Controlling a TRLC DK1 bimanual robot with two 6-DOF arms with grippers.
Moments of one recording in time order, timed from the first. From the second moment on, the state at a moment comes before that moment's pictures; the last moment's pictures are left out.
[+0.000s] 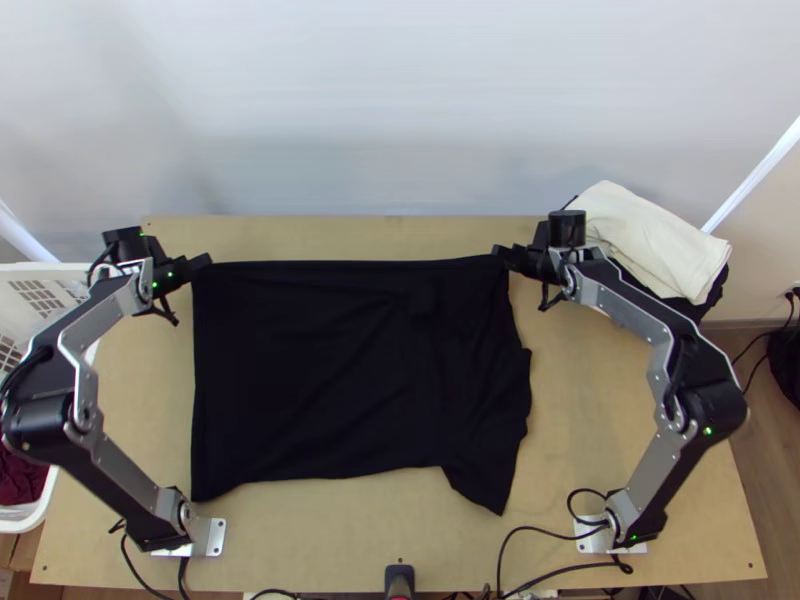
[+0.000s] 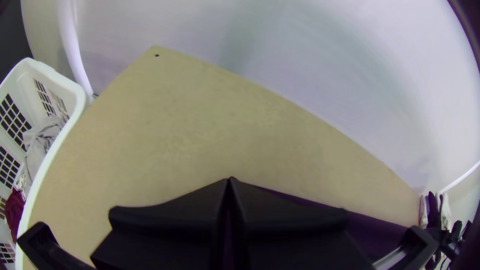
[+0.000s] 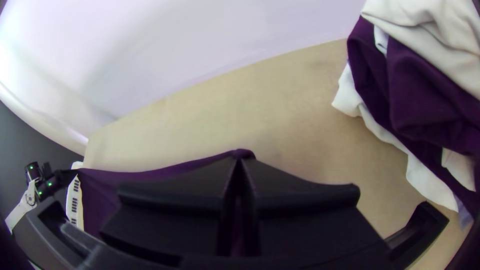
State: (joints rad) left arm 0.24 1.88 1.27 -0.10 0.12 -0.25; right arm 0.20 1.93 1.35 -0.11 -0.20 0.46
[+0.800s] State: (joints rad) left arm 0.21 2.20 1.84 -0.48 0.13 -0.25; right arm 0.19 2.24 1.92 -0.46 -0.20 0.51
